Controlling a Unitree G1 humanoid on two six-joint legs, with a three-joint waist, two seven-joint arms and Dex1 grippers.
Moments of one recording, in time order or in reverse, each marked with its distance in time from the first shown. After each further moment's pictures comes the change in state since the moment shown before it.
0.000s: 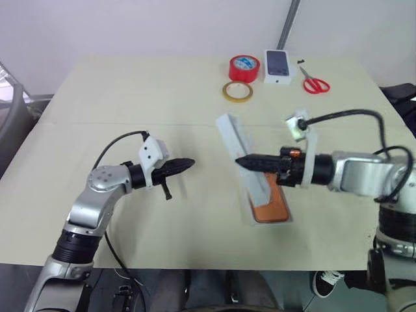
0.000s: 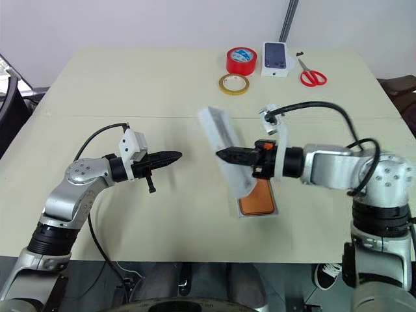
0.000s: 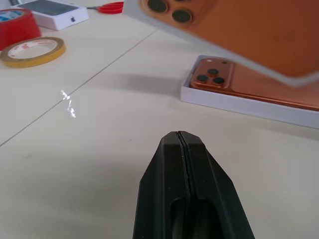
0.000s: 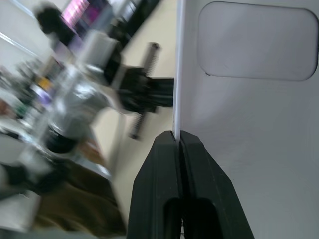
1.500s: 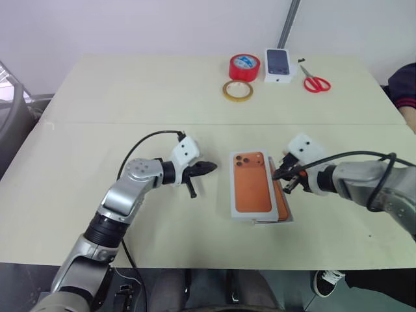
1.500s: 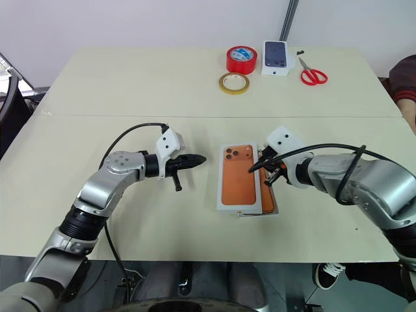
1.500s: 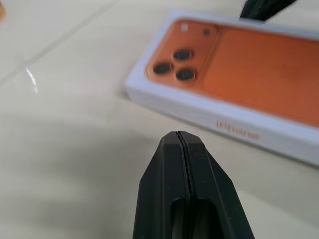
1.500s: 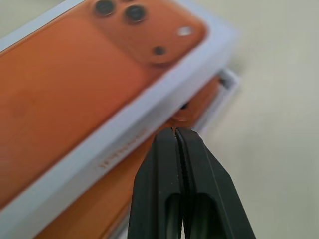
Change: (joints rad) left arm -0.162 -0.114 -0.192 0.061 0.122 0.212 0.058; right arm 0.021 -0.436 0.287 -0.183 -1.068 -0.092 0.447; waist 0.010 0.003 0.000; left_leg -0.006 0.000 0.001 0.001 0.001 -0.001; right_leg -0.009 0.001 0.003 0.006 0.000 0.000
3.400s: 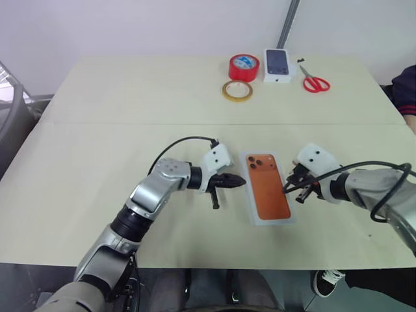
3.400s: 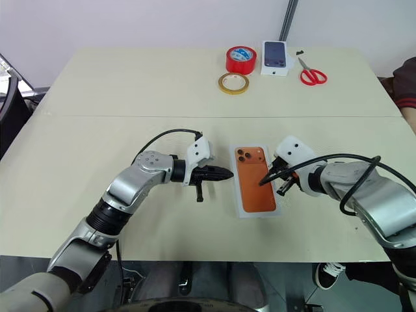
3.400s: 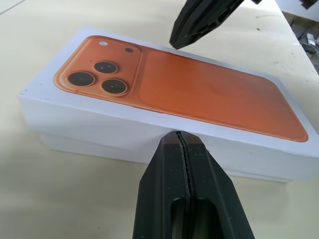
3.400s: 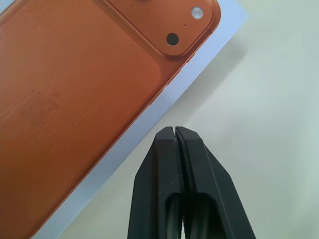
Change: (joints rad) left arm -0.092 -0.154 -0.107 0.065 0.002 0.068 -0.079; right arm 0.161 0.032 -0.145 -0.090 -0.333 0.053 0.251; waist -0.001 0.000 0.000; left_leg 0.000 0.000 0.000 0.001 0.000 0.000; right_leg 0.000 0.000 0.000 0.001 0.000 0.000
